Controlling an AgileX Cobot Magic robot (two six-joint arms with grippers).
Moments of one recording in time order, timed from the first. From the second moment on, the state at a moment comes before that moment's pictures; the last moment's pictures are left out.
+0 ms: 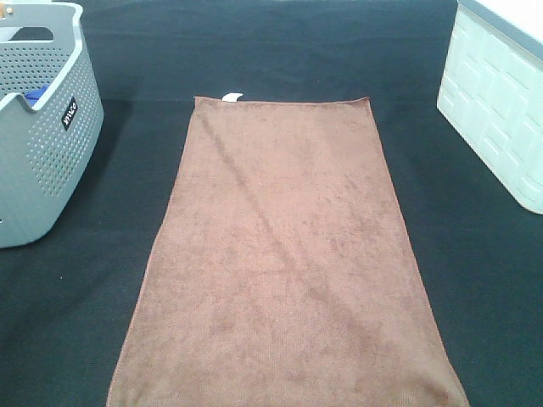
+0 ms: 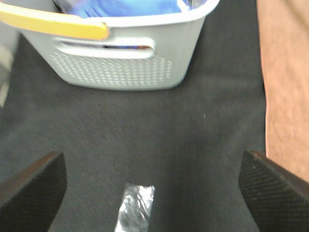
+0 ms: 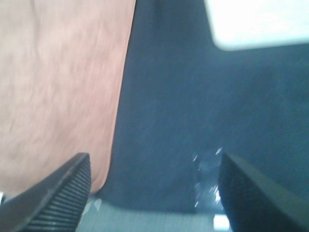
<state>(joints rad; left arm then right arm) 0.00 0.42 -0.69 0.09 0.99 -0.13 0.07 0.26 -0.68 0.00 1.17 0.04</state>
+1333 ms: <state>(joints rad) 0.05 0.00 -0.51 0.02 1.05 -0.04 -0.06 0.00 -0.50 -0.03 1.07 -0.03</state>
